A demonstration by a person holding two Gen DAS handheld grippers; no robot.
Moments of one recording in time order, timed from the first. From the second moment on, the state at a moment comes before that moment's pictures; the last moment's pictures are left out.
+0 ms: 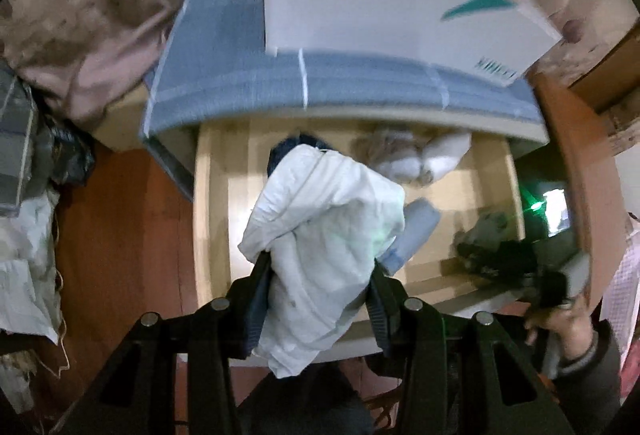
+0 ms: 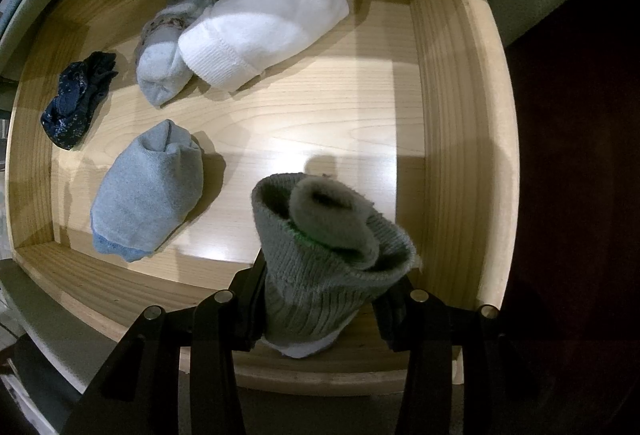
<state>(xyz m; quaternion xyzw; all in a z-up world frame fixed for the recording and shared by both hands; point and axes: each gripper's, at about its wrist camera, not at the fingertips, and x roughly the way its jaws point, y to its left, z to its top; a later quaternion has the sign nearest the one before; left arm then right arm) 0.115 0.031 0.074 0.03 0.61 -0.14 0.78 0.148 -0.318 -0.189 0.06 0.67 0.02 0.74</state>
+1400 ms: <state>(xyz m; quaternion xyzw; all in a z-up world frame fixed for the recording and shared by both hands) 0.275 -0.060 0.156 0.10 0.46 -0.12 0.88 0.147 -0.320 -0.189 0.06 0.67 0.03 0.74</state>
